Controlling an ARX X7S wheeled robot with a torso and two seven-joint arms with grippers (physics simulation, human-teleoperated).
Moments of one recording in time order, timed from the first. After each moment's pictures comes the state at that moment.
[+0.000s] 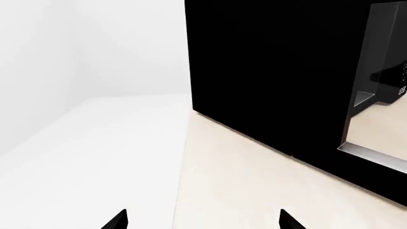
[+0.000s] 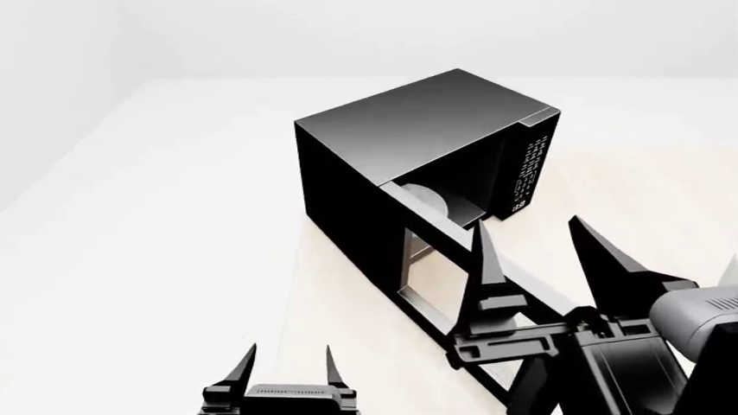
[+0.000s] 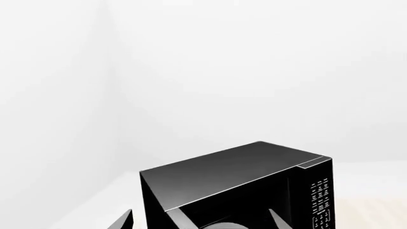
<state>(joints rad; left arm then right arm) 0.14 0.00 0.27 0.11 0.07 -0.04 -0.28 0.47 0.95 -0.70 -1.02 0.99 0.18 1.07</state>
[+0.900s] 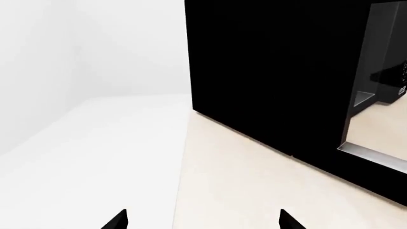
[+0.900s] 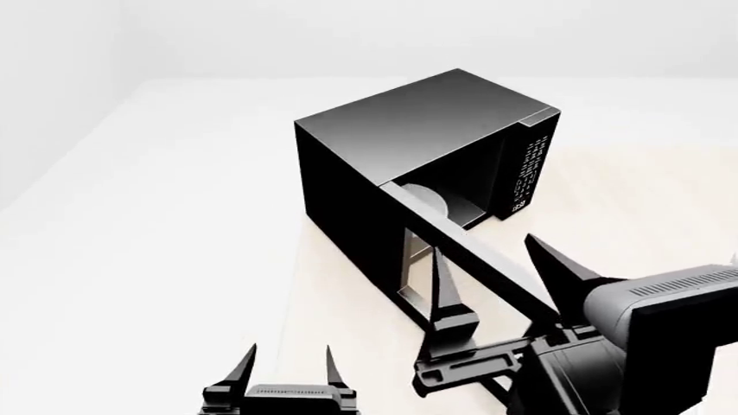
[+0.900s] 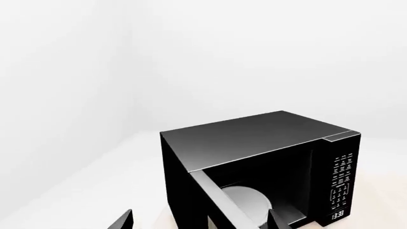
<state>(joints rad) 0.14 0.00 0.27 0.11 0.07 -0.04 -0.28 0.84 0.99 -1.08 -1.04 1.18 0.17 1.22</state>
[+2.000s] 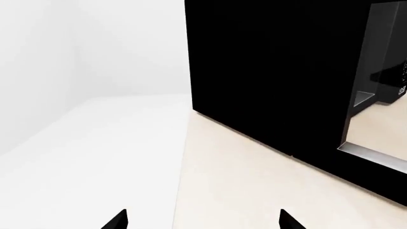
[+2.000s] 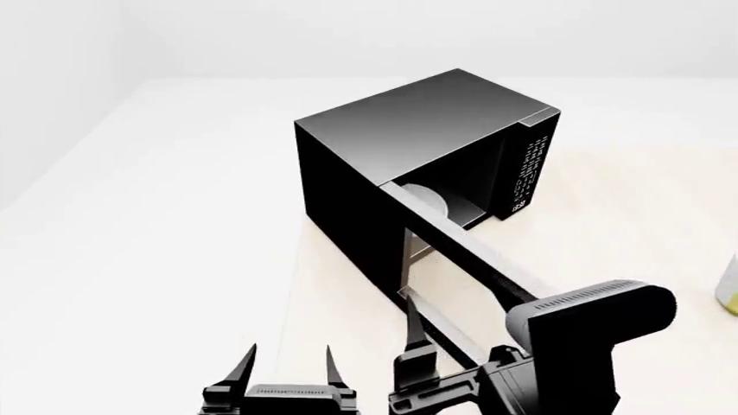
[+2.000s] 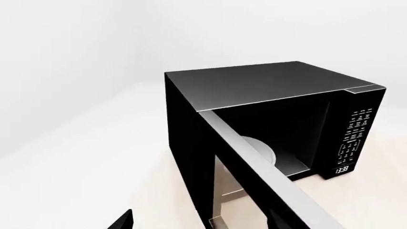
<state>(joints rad) 0.14 0.00 0.27 0.11 0.07 -0.04 -0.28 0.89 0.93 -1.24 -0.96 1.25 0.23 1.24</state>
